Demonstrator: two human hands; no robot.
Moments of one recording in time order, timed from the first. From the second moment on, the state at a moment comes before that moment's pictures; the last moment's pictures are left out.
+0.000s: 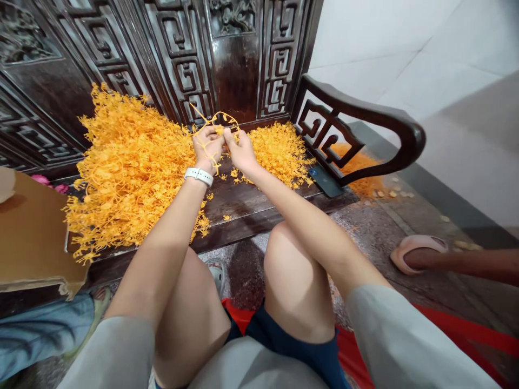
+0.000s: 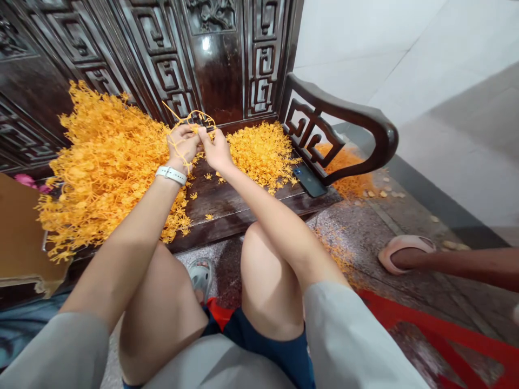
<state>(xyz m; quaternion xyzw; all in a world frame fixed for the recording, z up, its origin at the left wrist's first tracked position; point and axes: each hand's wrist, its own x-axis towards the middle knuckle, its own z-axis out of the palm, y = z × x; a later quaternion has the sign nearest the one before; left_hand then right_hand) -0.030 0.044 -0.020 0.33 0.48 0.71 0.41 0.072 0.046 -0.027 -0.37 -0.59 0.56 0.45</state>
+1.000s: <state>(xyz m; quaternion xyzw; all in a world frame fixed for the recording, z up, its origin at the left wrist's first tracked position) -0.039 0.035 -0.023 0.36 0.40 0.63 0.56 0.088 0.062 -0.028 -0.33 -0.58 0.57 0.48</state>
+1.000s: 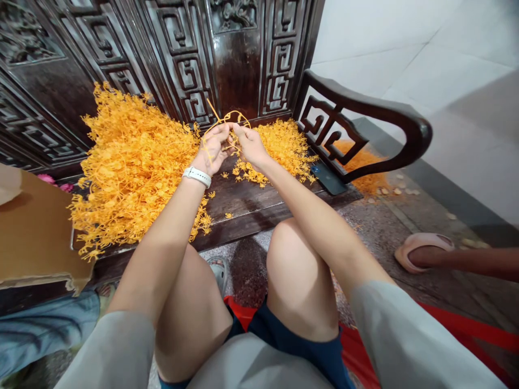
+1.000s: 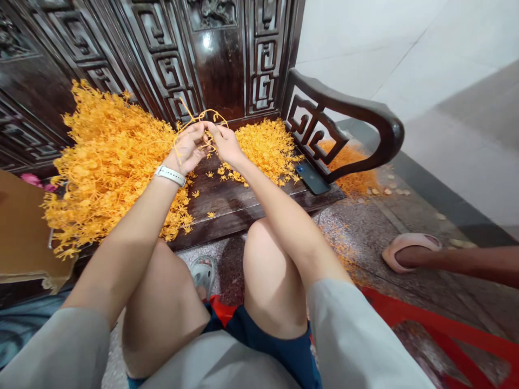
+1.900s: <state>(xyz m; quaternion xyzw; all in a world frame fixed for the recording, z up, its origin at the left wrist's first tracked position) 0.007 0.009 -0.009 0.30 0.33 0.66 0.60 0.107 0.061 -0.023 -0.33 -0.59 0.56 0.48</state>
